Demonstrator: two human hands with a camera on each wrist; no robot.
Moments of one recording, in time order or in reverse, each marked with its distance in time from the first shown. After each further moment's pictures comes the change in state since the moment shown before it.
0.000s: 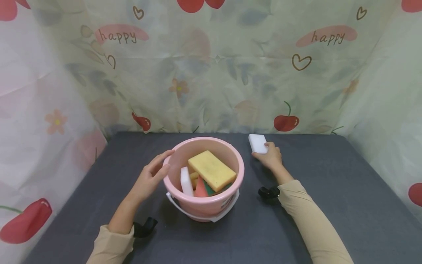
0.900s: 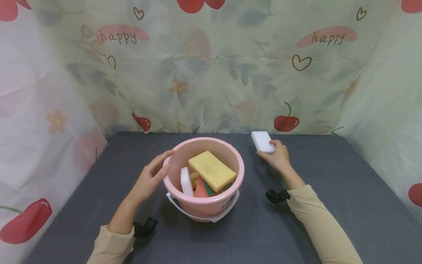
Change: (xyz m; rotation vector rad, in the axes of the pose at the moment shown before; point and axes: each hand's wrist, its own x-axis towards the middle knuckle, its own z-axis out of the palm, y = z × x) left_hand 0.001 0.002 0.001 0.011 0.009 -0.016; right_hand -0.017 -0.003 -0.028 0.036 0.015 -0.094
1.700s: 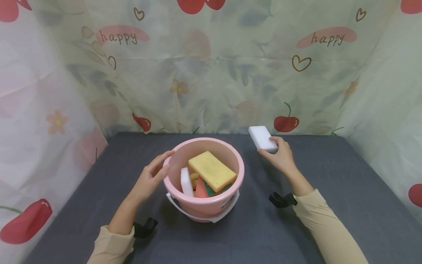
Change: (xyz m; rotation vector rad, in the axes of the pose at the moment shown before) left_hand -0.001 0.001 -0.001 0.010 -0.007 -0.023; right_hand -0.024 -0.022 -0.022 0.057 0.020 -0.100
